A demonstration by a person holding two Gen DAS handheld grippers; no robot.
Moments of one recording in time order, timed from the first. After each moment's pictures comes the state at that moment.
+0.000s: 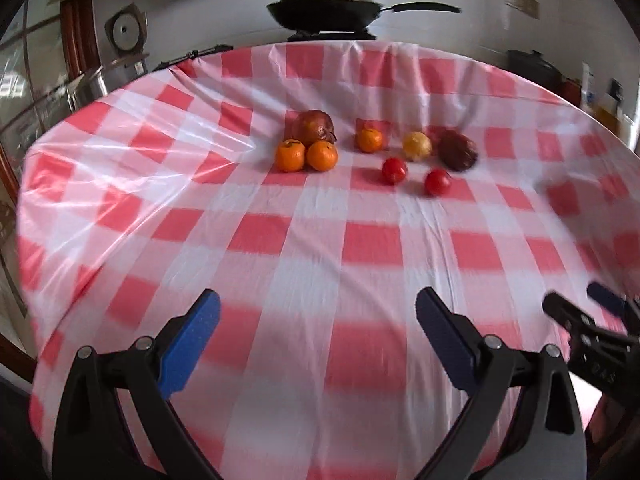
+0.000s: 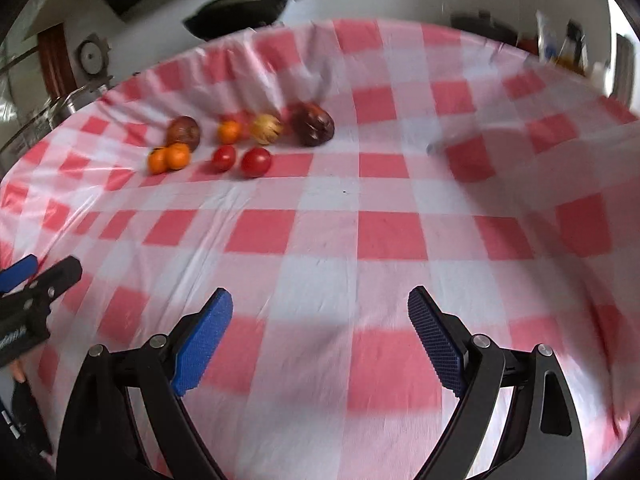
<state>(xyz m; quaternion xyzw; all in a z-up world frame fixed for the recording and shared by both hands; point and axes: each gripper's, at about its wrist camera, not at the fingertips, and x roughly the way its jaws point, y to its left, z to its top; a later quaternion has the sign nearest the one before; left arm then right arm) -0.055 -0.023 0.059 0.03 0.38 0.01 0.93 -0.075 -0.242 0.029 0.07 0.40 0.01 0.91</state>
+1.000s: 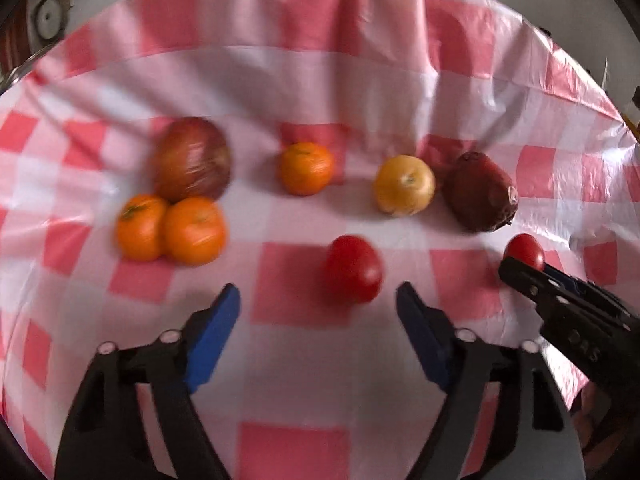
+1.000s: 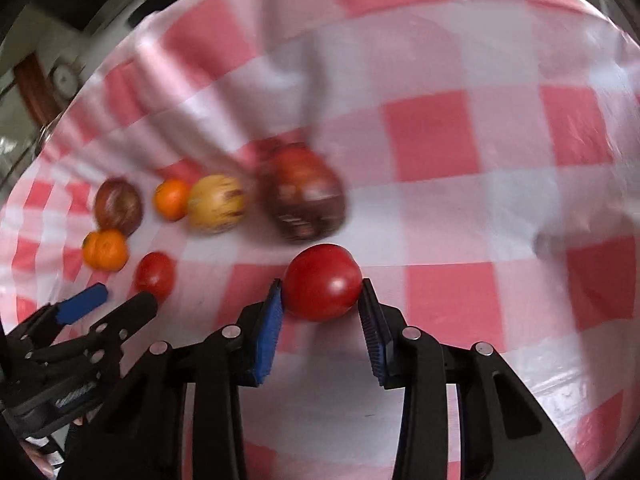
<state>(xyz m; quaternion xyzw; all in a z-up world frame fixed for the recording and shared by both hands) 0.146 -0.087 0.013 0.02 0.44 -0.07 0.89 0.114 -0.267 0.000 0.15 0.43 0.04 0.89</state>
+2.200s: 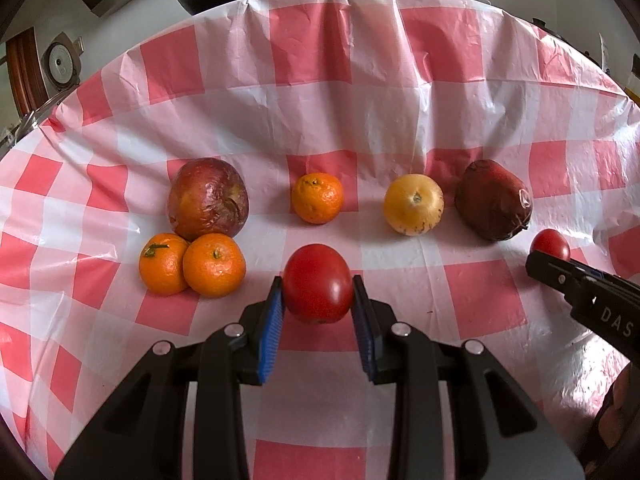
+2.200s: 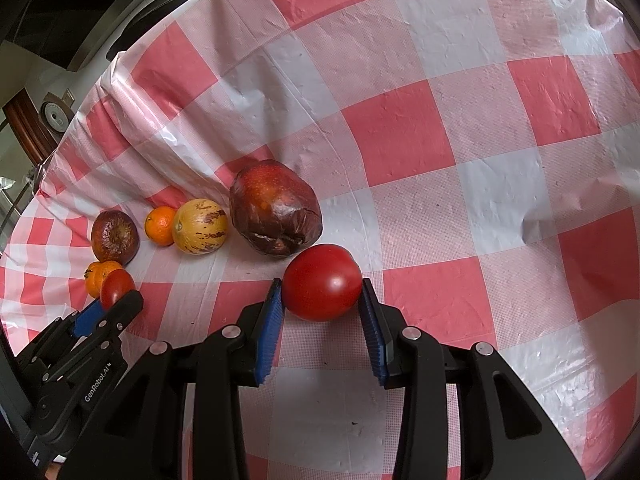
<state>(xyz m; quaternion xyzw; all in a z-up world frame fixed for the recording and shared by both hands) 0.134 -0.094 0.017 0.08 0.38 -0.03 0.92 0.110 -0.276 0.000 0.17 0.41 0.02 0.89</state>
